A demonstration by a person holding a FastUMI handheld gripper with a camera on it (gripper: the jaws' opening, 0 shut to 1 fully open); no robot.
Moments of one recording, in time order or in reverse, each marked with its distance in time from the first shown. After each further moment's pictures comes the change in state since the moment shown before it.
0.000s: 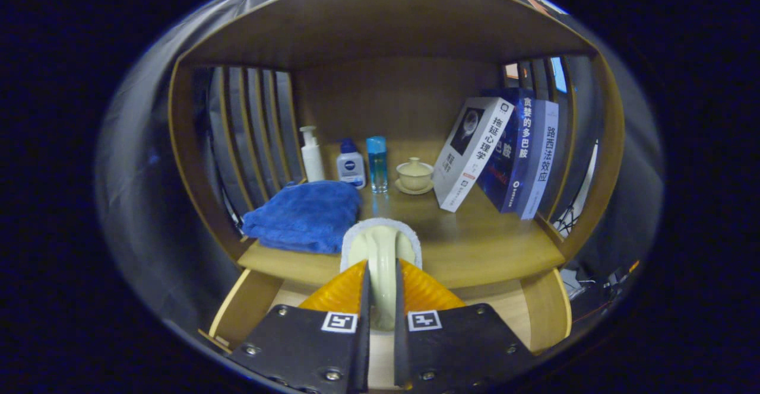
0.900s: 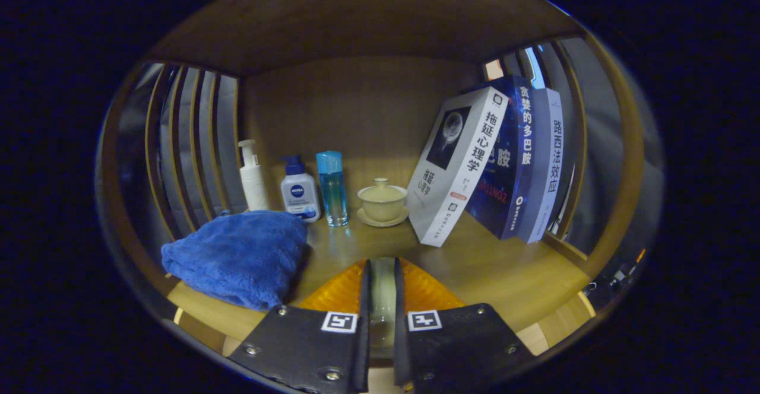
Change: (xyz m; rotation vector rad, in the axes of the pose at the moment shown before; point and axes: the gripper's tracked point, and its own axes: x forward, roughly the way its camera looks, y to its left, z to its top) arm 0.106 -0.033 0.020 0.037 -0.177 -0.146
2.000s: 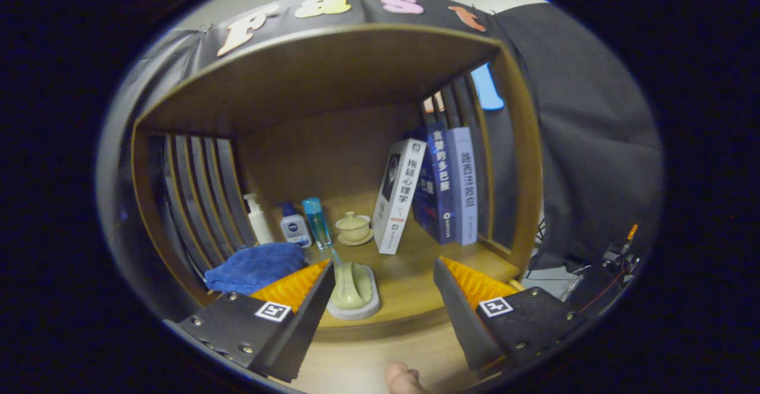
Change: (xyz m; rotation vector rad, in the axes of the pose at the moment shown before) arm -0.157 -0.071 0.045 0.167 -0.119 -0.062
